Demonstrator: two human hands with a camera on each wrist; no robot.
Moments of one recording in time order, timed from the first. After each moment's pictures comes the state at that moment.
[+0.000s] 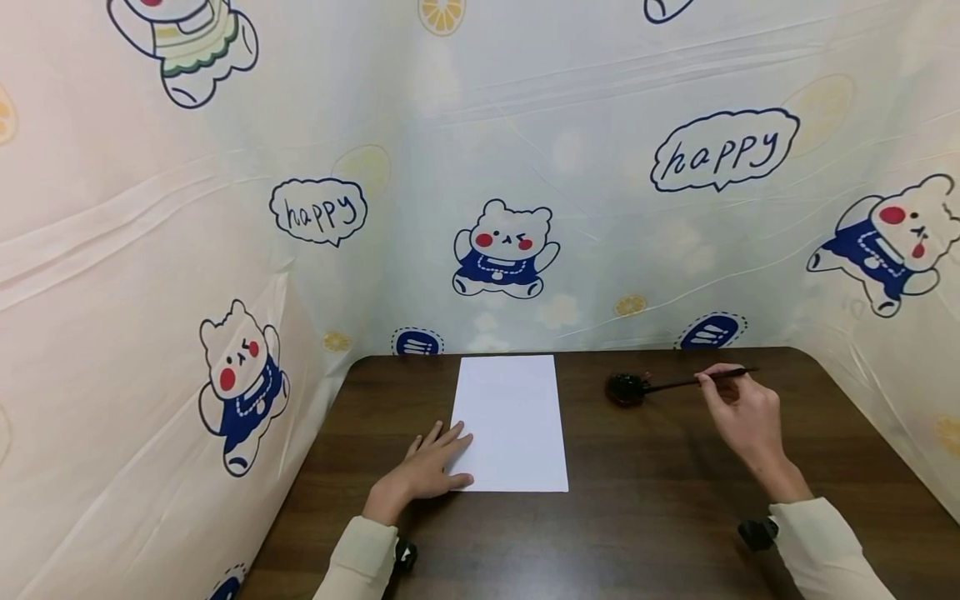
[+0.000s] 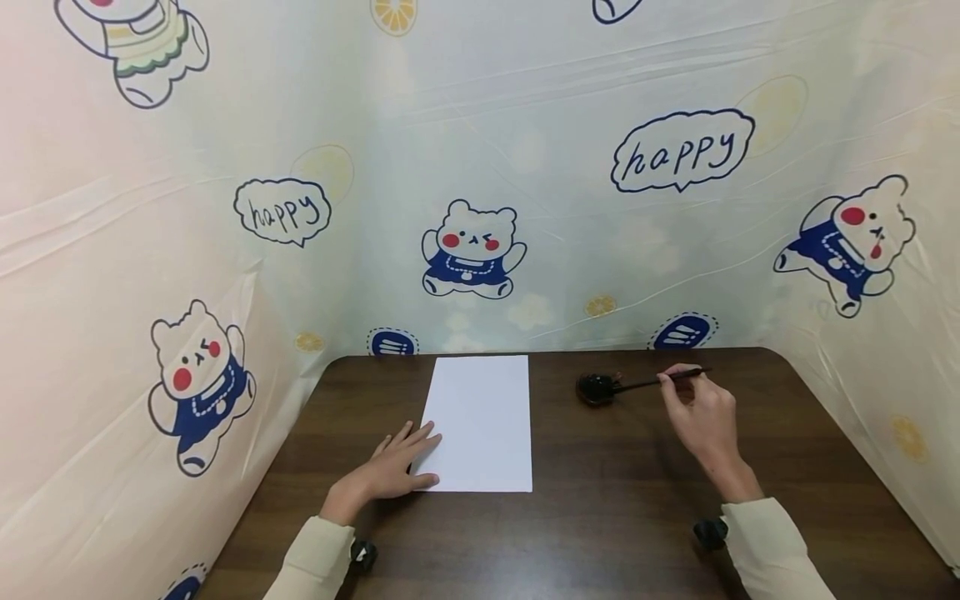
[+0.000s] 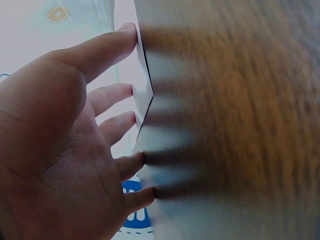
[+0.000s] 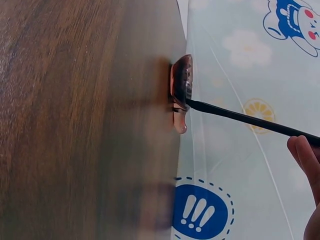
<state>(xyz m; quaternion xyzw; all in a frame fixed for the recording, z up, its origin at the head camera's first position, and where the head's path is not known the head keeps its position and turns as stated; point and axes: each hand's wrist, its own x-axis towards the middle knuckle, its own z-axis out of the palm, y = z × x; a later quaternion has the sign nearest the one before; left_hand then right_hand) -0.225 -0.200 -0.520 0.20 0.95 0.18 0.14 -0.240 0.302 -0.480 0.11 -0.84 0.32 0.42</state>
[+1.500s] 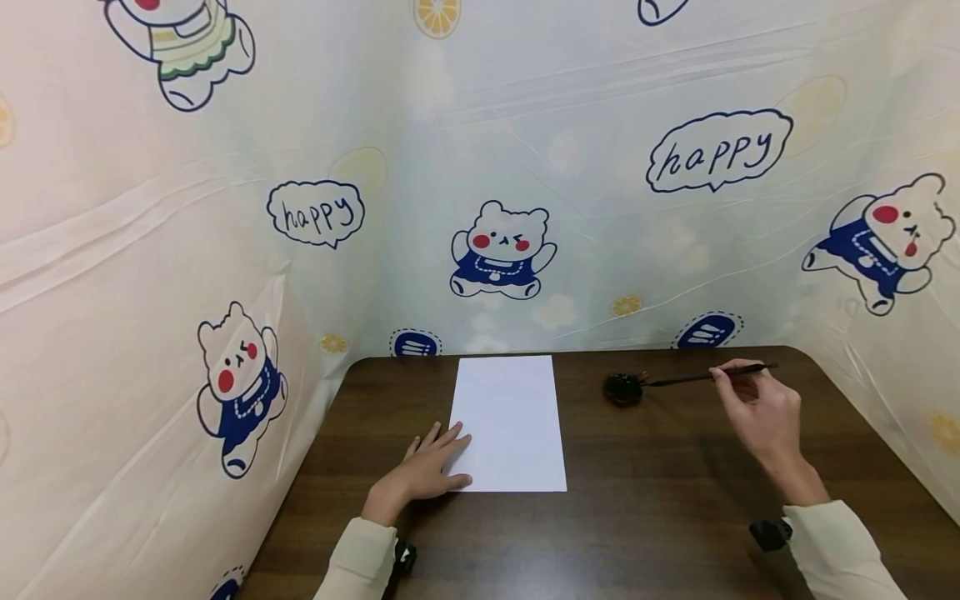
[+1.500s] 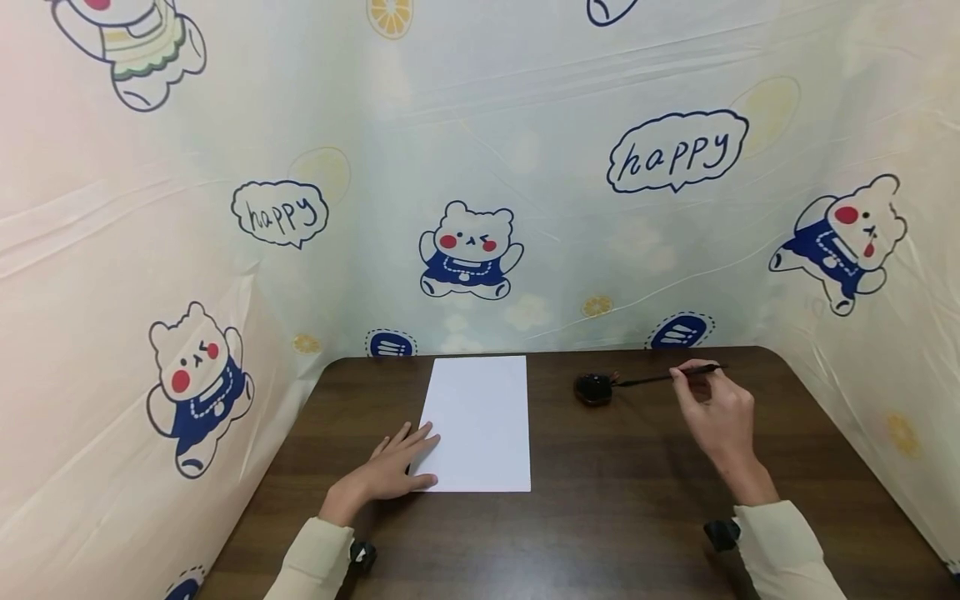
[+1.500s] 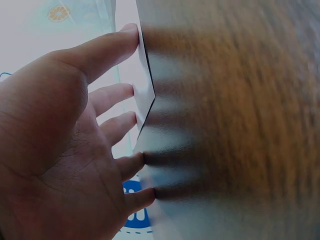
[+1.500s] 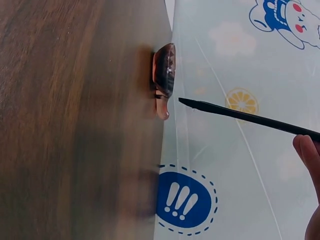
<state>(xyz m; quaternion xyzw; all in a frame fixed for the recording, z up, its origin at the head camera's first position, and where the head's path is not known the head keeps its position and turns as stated) -0.225 -0.201 -0.521 0.20 0.95 0.18 0.13 -0.231 0.316 -0.465 0.11 -0.82 0.32 0.46</state>
